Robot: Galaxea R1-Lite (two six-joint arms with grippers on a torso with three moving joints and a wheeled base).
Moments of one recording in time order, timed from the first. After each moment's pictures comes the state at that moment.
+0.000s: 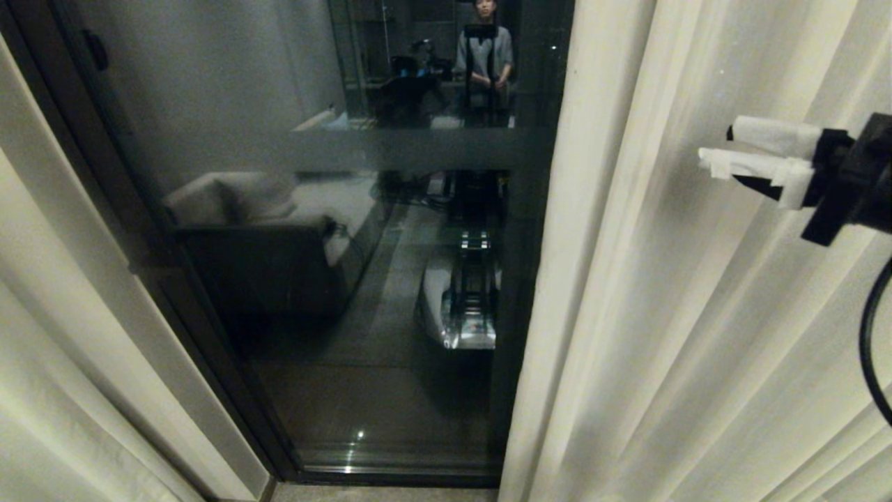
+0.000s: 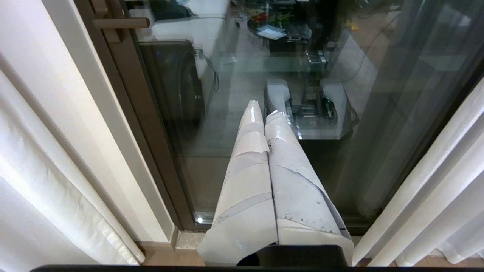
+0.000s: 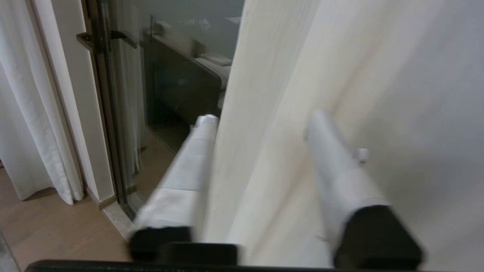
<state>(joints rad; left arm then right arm) 0.00 0.00 0.00 0.01 0.01 0.01 0.22 1.31 -0.94 -0.47 0.46 -0.22</state>
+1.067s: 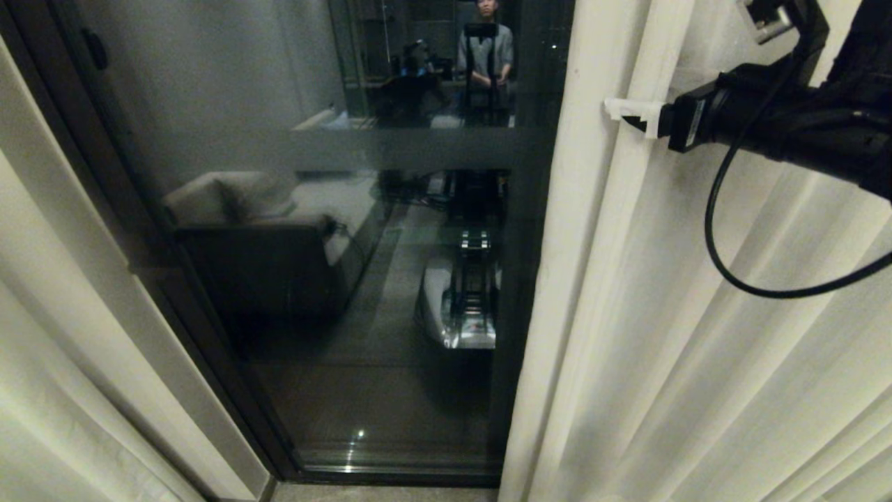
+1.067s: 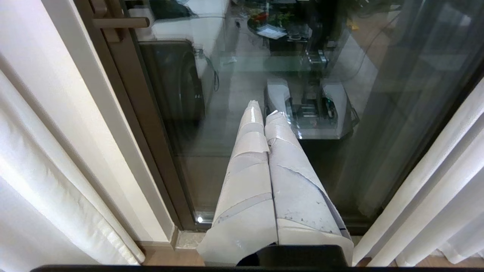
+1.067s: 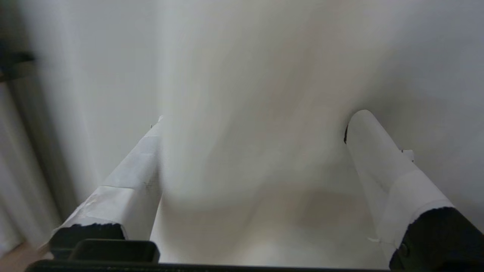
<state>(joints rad) 0.00 0.00 0.00 0.01 0.01 0.02 0.23 1.70 -1.39 -0.46 0.29 -0.21</state>
